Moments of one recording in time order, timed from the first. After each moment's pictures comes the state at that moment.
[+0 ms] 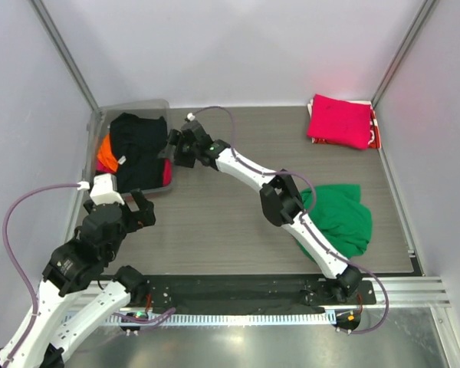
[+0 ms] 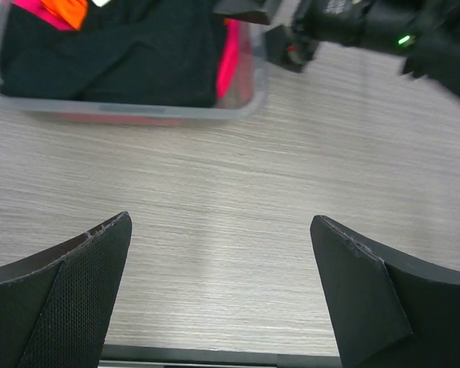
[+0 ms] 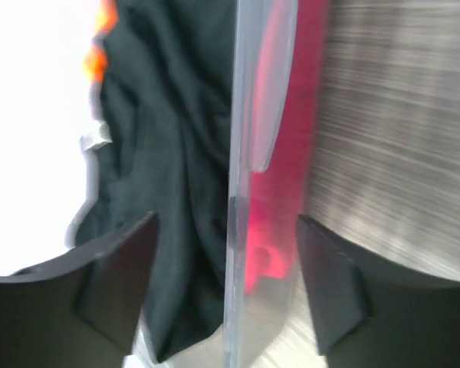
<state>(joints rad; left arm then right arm) -0.61 0.48 0.90 -0.93 -0.54 -0.52 0.79 2.66 2.48 -0.38 -0.16 0.93</state>
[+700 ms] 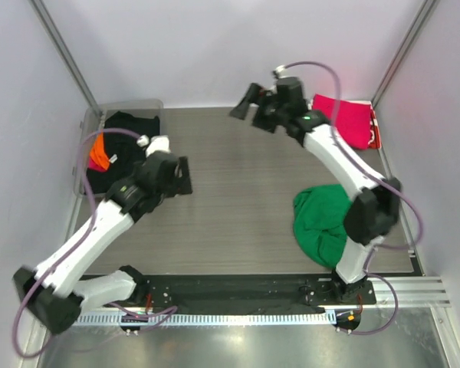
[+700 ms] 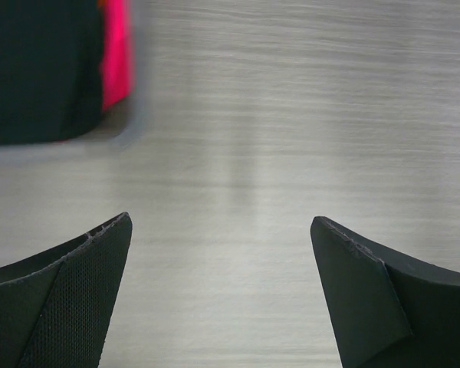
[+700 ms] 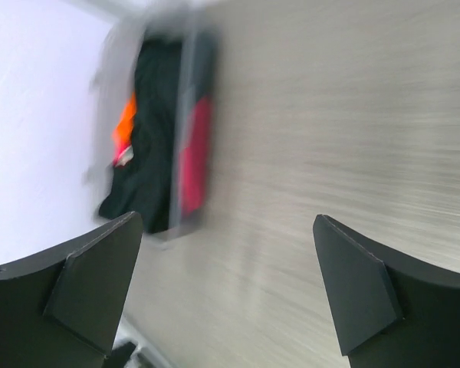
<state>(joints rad) -0.61 1.04 1.07 -0.78 -0.46 -0.52 0.47 1.84 1.76 -0.37 -0.23 0.72</state>
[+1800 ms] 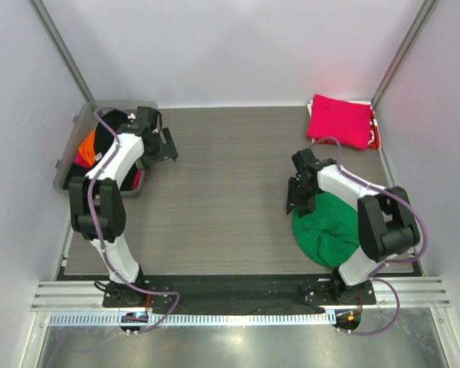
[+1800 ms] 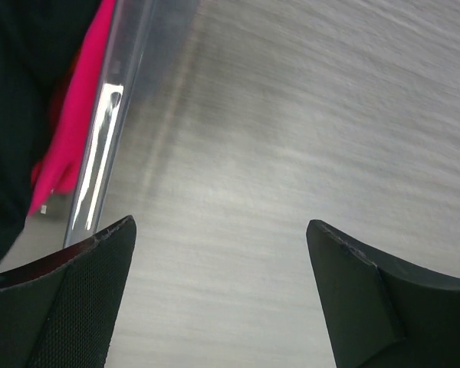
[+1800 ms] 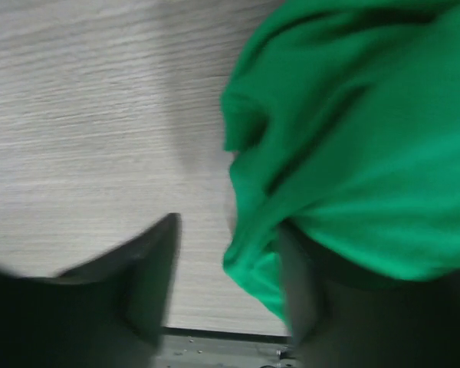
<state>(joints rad) -0.12 1.86 1.53 -0.75 -0.11 -0.45 0.28 1.57 0.99 -0.75 -0.05 0.47</state>
